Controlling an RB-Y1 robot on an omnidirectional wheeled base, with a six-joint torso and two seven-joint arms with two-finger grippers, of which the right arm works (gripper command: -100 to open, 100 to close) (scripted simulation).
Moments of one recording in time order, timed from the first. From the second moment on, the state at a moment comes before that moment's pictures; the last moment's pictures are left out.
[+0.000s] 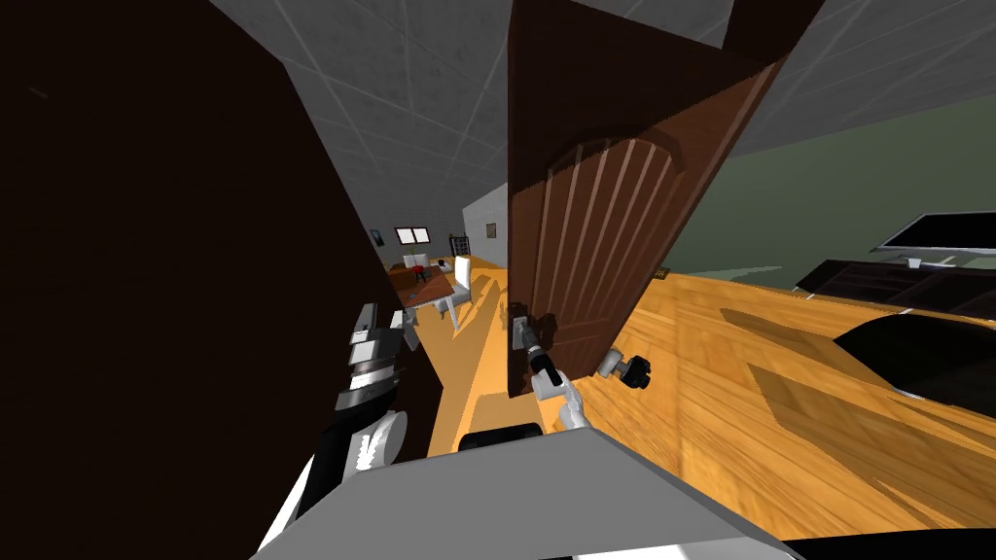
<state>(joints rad) -0.01 -0.05 0.11 -1.24 -0.12 -0.31 0.09</state>
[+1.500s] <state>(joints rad) -0.07 -0.01 0.07 -1.21 -0.12 -0.30 0.12</state>
